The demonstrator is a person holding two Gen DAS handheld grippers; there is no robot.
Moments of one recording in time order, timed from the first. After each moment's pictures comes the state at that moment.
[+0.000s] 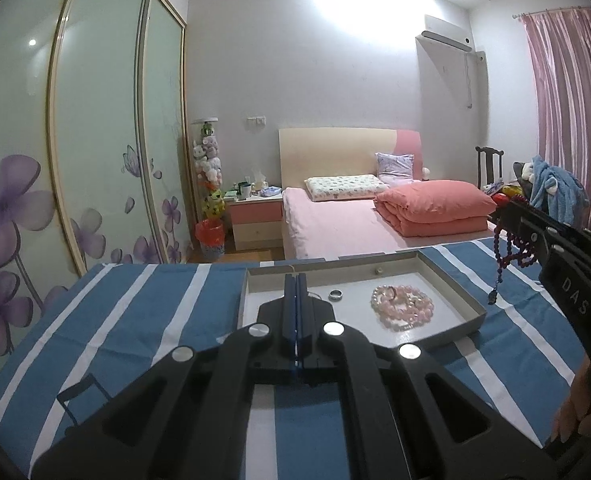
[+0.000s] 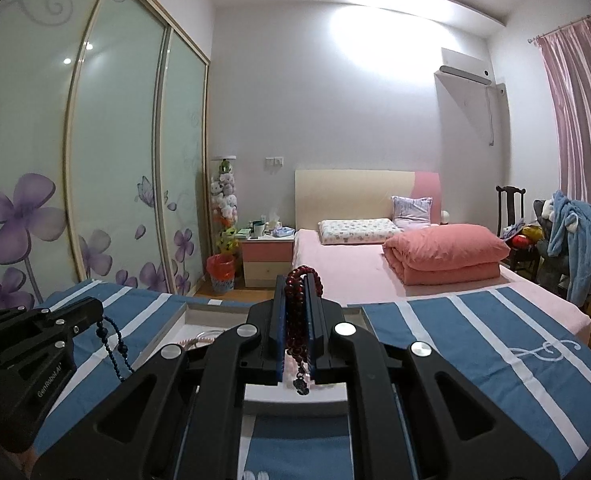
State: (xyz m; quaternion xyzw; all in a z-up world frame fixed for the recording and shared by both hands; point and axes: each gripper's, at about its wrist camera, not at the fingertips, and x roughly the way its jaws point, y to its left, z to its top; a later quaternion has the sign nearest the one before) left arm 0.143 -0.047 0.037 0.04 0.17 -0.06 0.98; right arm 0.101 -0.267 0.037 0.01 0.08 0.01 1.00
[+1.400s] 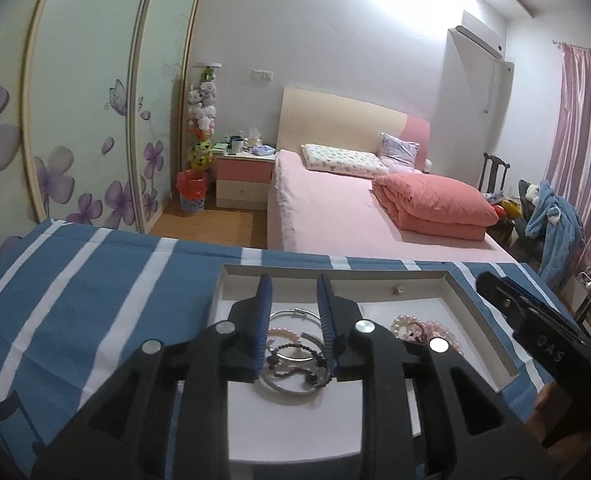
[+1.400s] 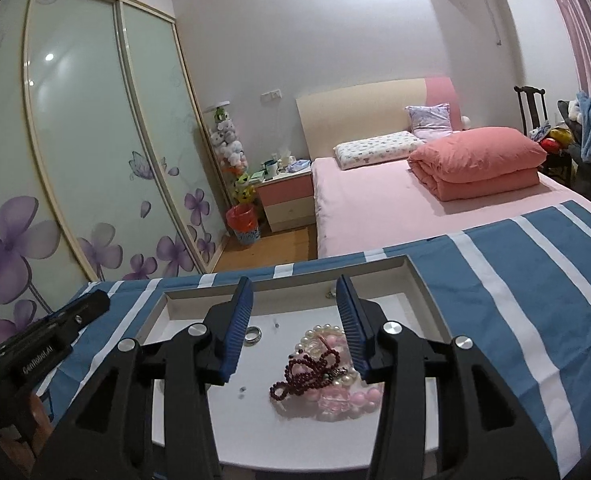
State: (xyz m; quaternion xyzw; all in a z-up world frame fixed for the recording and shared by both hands) left arm 0.285 -0.027 0.011 -0.05 0.25 -0.08 0.96; right arm 0.215 -0.290 -0.003 0.12 0.21 0.05 0.97
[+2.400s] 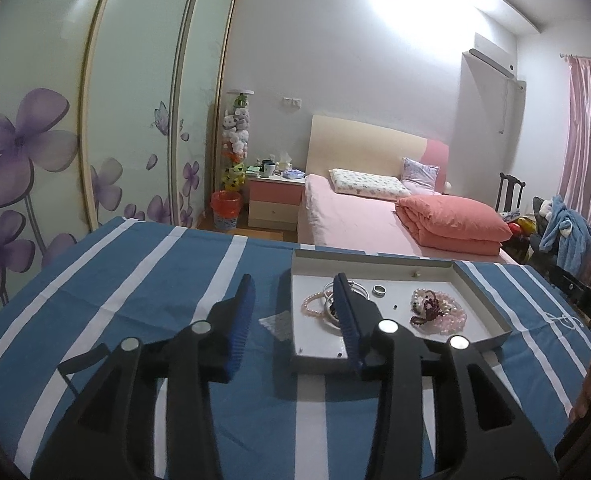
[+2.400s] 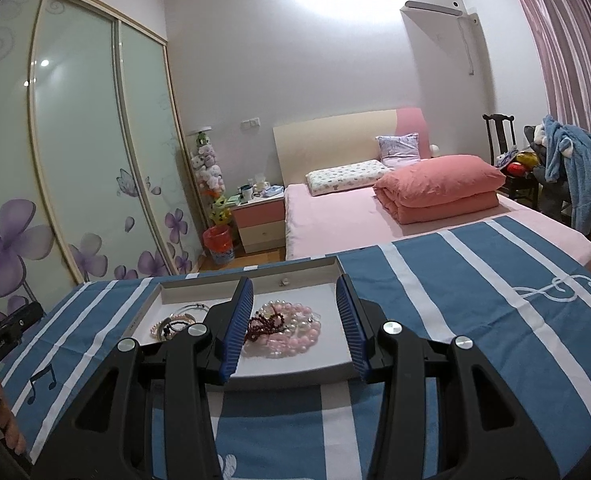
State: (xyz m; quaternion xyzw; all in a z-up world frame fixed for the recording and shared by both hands) left arm 0.158 0.030 0.025 -0.05 0.20 -0.03 0.98; right arm 0.127 -0.323 0.014 0.10 0.17 0.00 0.98
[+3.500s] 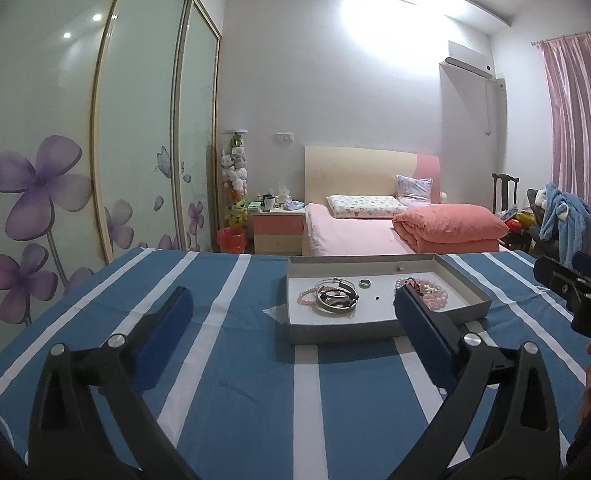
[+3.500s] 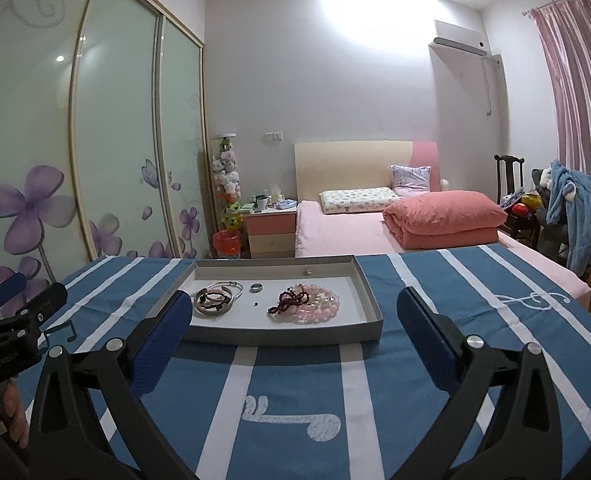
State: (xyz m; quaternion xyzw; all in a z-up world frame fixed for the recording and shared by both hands) left arm 0.063 0.005 0.022 0.00 0.13 -0.02 0.99; right arm 0.043 -0.278 0.012 0.03 0.13 0.02 0.99
